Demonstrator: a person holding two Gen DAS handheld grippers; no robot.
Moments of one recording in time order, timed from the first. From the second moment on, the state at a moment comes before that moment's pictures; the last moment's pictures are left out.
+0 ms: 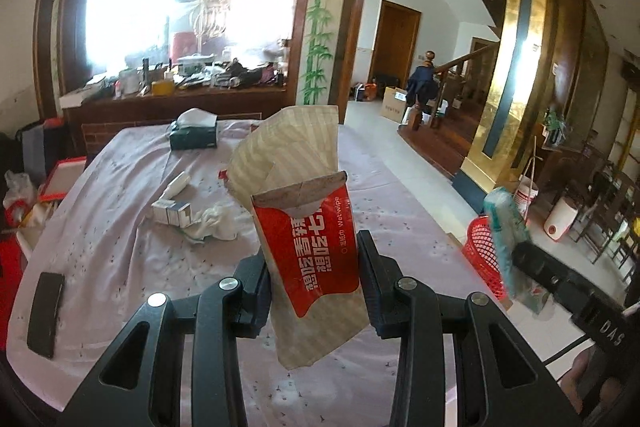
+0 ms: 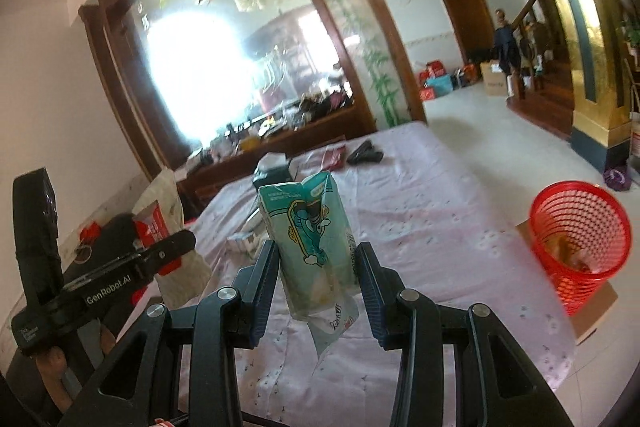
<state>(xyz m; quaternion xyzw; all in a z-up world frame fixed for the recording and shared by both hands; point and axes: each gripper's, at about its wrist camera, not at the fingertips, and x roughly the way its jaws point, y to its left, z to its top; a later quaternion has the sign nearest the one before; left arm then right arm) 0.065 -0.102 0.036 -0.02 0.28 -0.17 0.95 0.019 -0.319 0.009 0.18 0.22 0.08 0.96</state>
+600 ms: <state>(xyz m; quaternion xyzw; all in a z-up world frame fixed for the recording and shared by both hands) 0.057 -0.140 0.053 0.02 0.24 -0.23 0.94 -0.017 -0.368 0.025 0.20 0.17 0.01 0.96</state>
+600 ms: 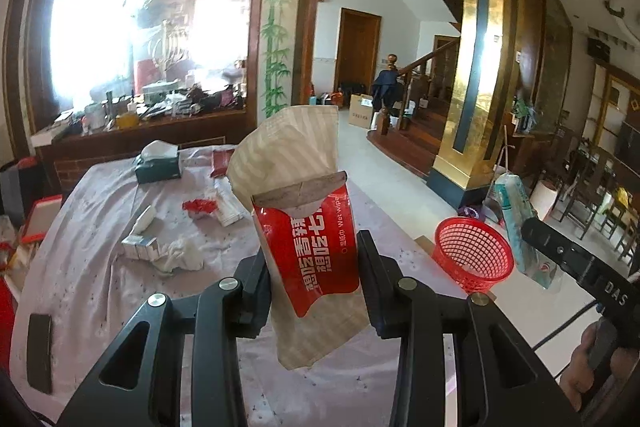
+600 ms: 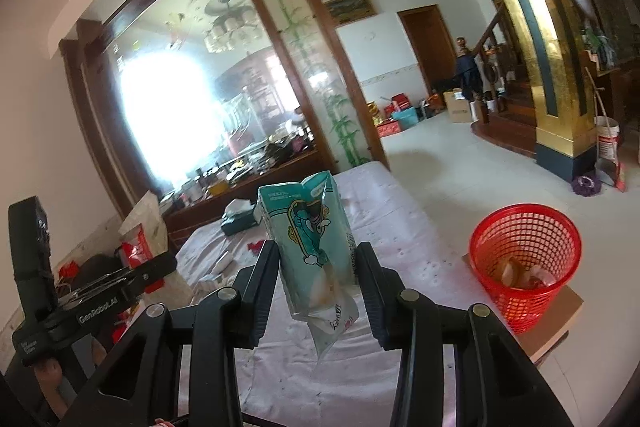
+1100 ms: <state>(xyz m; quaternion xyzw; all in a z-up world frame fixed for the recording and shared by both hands) 0.054 -0.198 0.058 0.04 0.24 -0.29 0.93 -0.050 -0.403 0.036 0.17 0.14 -0.09 0.97</state>
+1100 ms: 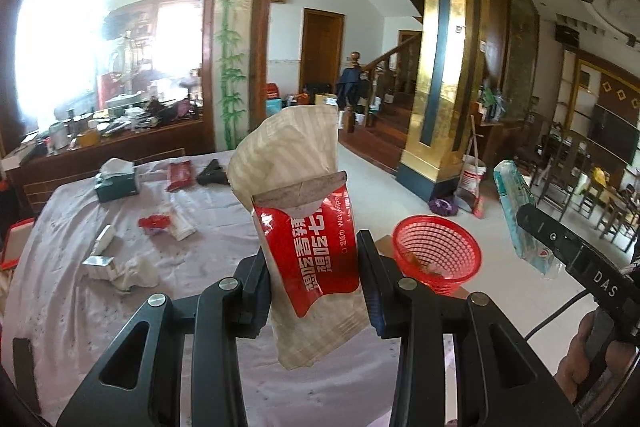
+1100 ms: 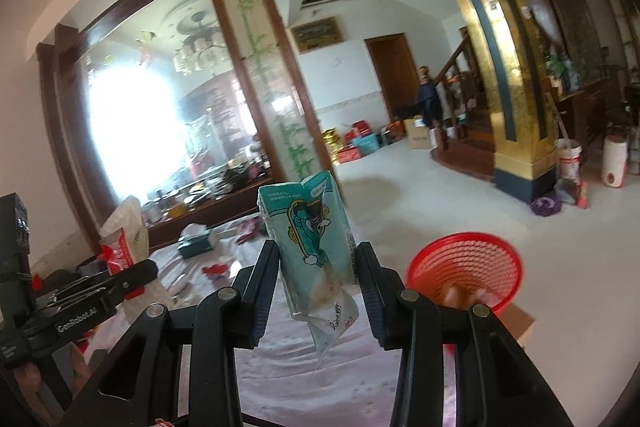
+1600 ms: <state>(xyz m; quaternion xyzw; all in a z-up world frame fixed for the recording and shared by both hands) 0.079 -0.292 0.033 0.06 0.26 -0.37 0.89 -0.057 -0.460 0.024 0.17 0.14 -0.18 0.96</state>
